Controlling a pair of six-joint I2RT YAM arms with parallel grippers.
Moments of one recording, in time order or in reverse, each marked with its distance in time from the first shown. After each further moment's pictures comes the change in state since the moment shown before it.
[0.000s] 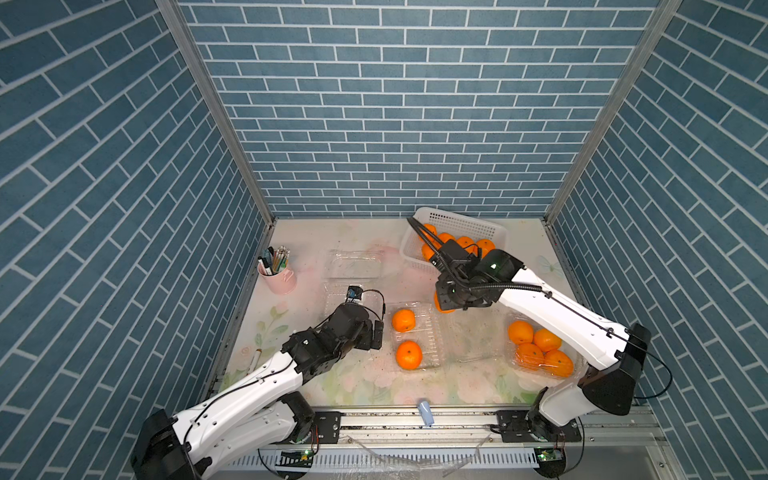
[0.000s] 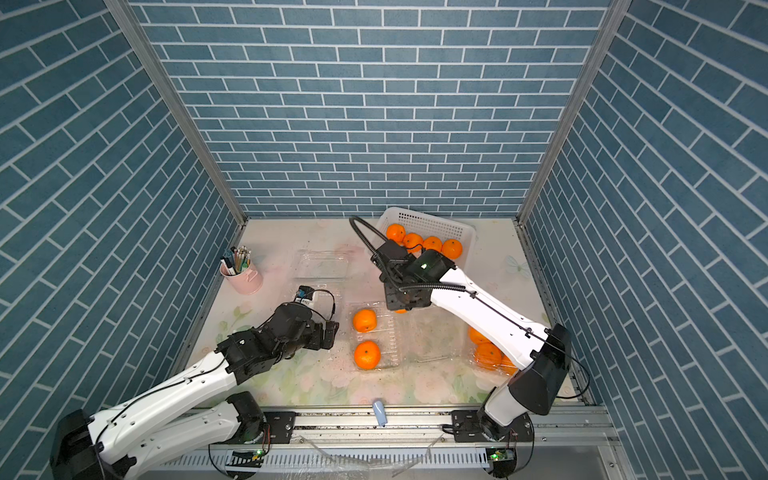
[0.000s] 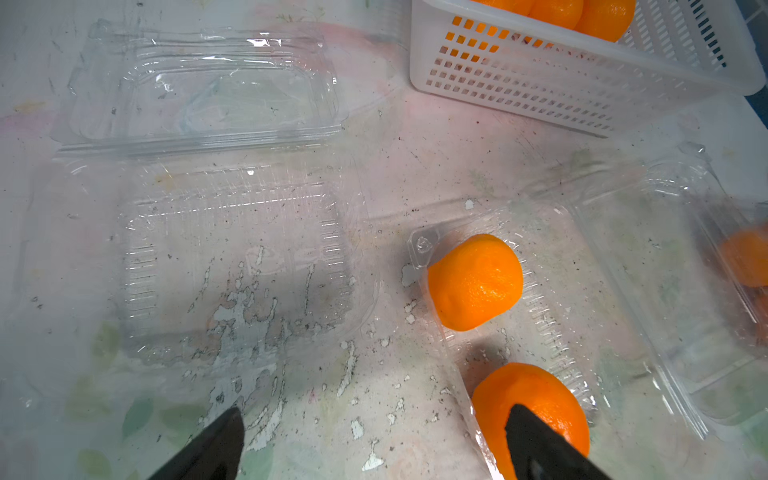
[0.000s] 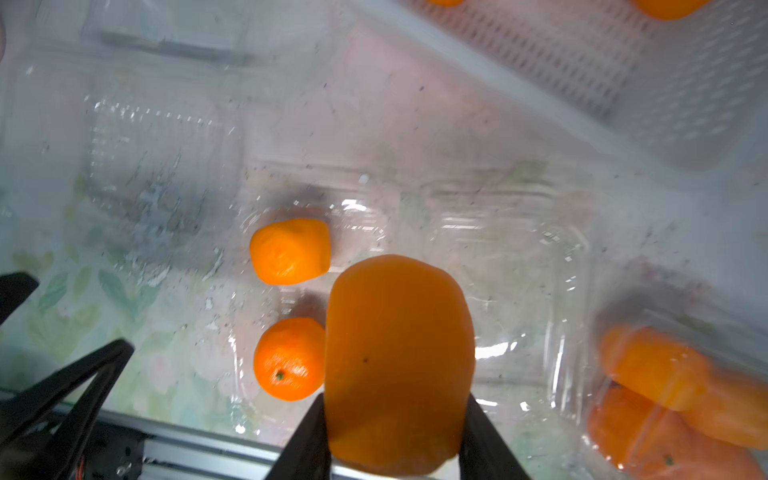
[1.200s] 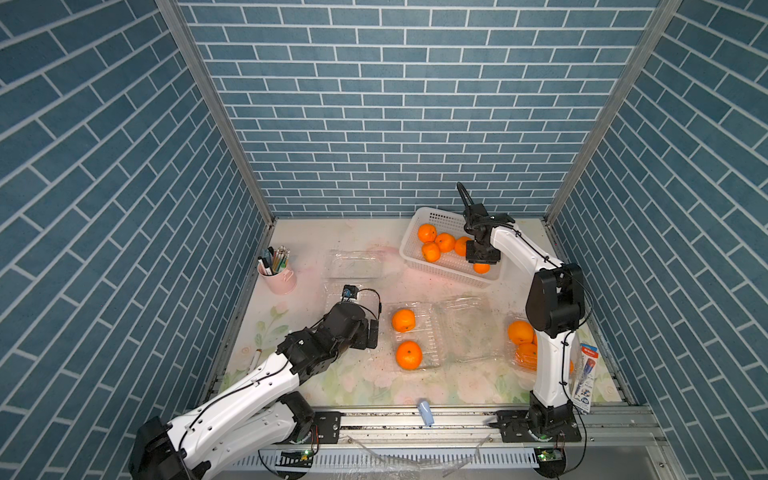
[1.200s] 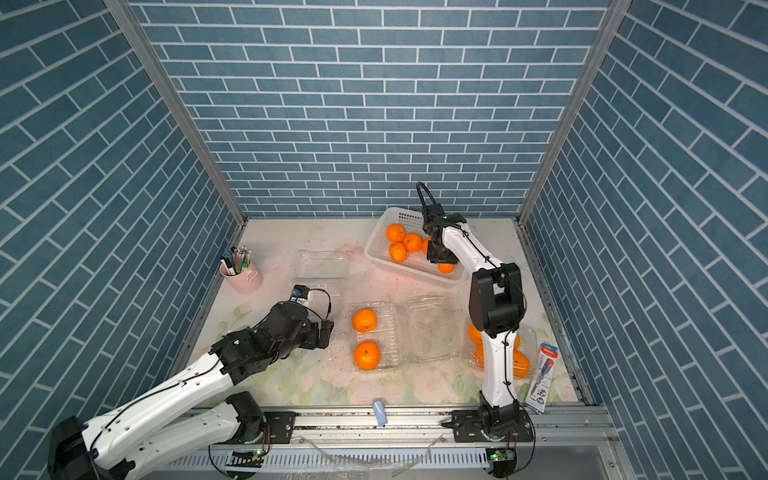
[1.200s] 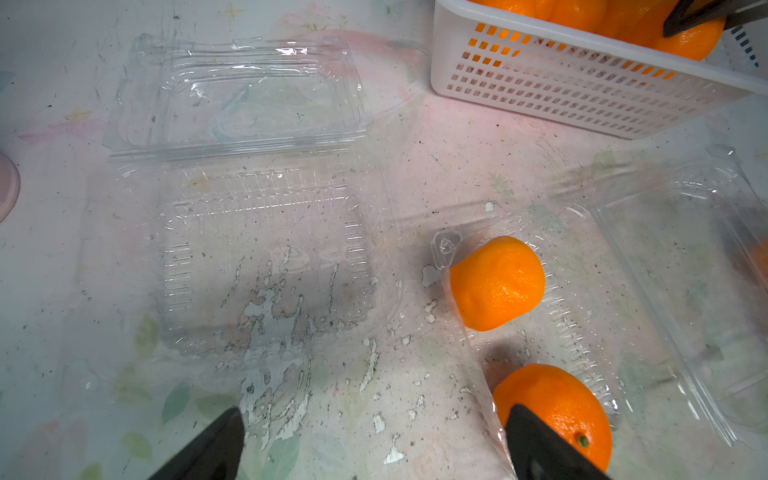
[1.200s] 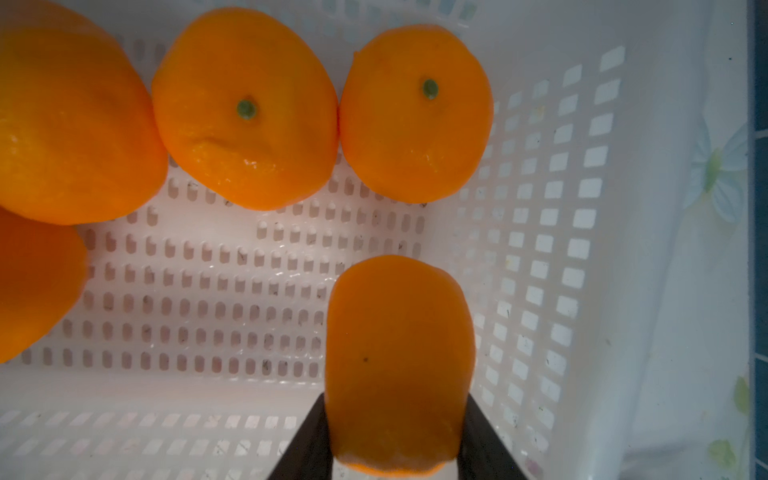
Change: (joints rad) left arm 0.023 -0.025 0.010 -0.059 -0.023 0.018; right arm -0.500 0.574 0.264 0.202 0.084 -0.184
